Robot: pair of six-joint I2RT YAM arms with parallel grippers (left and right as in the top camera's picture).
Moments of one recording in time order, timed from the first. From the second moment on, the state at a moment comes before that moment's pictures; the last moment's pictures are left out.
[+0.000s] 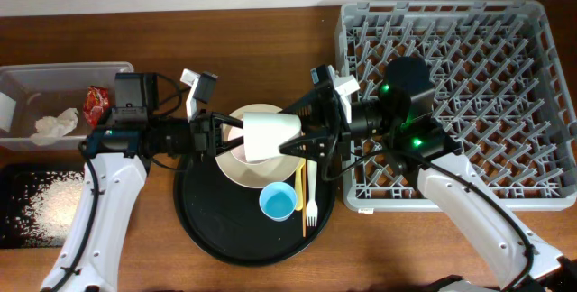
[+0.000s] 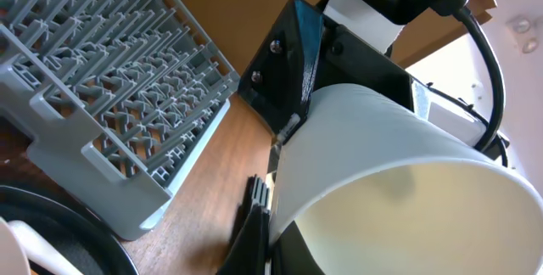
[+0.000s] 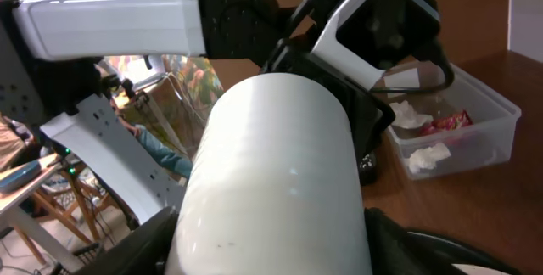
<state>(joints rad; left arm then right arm) -0.01 1.42 1.12 -0.69 1.48 0.08 0.37 1.42 1.02 0.26 -1.33 0.21</state>
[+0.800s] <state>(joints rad) 0.33 1.42 1.13 -0.71 1.18 -0.12 0.20 1.43 1.02 0.34 -1.44 0.45</state>
